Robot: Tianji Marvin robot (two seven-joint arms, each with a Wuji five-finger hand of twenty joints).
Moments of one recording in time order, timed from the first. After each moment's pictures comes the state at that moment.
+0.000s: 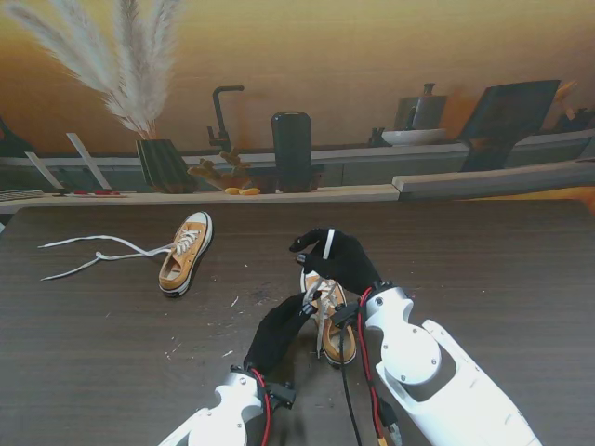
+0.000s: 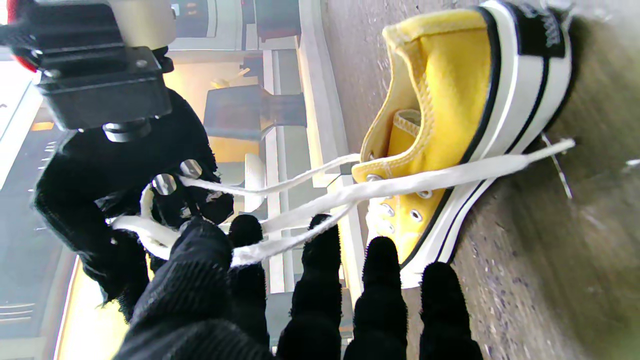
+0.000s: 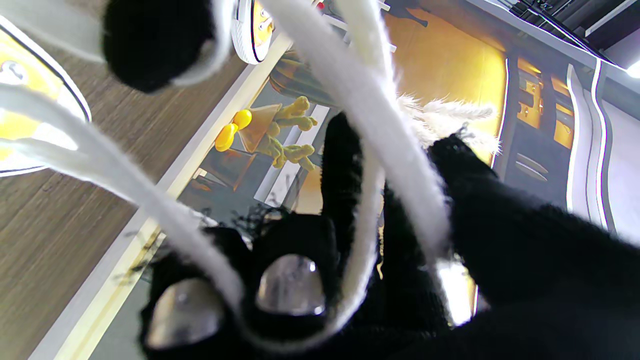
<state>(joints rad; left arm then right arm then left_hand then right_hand) 1.71 -1.28 -0.91 -1.58 -0.07 -0.22 0.37 -1.52 -1.21 1.03 -1.63 -0.15 -0.17 -0.21 0.91 -0.03 0.03 0.00 0.58 -0.17 0.32 0.25 0.58 0.09 0.43 0.66 0.35 0.18 0.50 0.66 -0.01 0.23 0.80 0.74 0.58 -0.63 1.11 -0.25 0.80 -0.07 0.82 0.08 1.24 0.01 0.75 0.46 1.29 -0.01 1.63 0.77 1.15 0.25 1.81 0.70</state>
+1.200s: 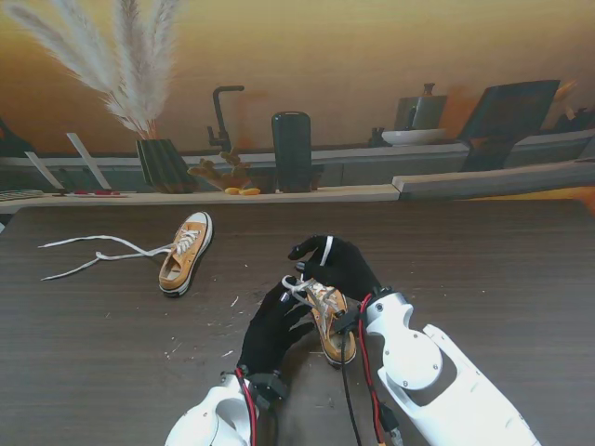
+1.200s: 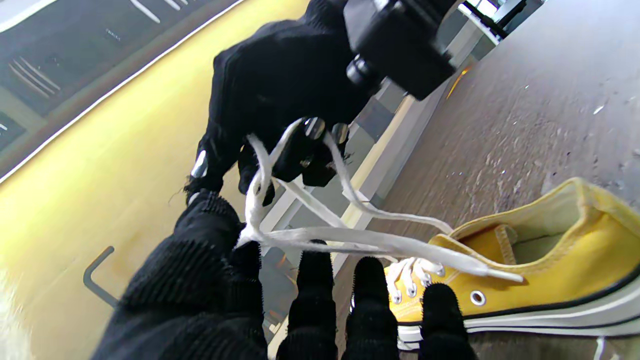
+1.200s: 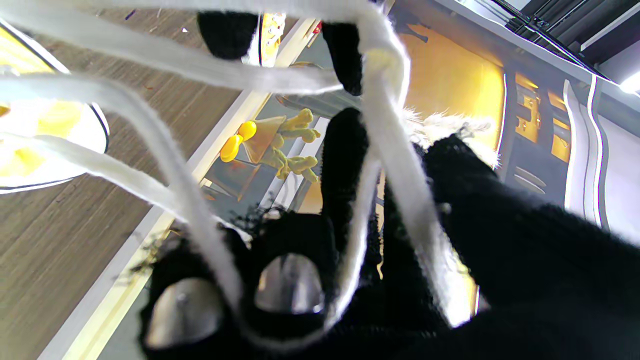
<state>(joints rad) 1.80 -1.28 -0.98 -1.71 -0.80 -0.24 0.18 -1.53 -1.21 1.03 -1.61 -0.16 -0.20 -0.19 0.89 -0.22 0.19 0.01 0.41 -0.19 0.53 0.41 0.38 0.04 0.42 0.66 0.23 0.08 0.39 0.66 -0.02 0.19 0.39 0.88 0.58 -0.63 1.10 -0.25 0.80 -0.07 0.82 0.08 1.24 0.01 0.74 0.45 1.29 0.00 1.63 0.77 1.15 0.25 1.81 0.70</state>
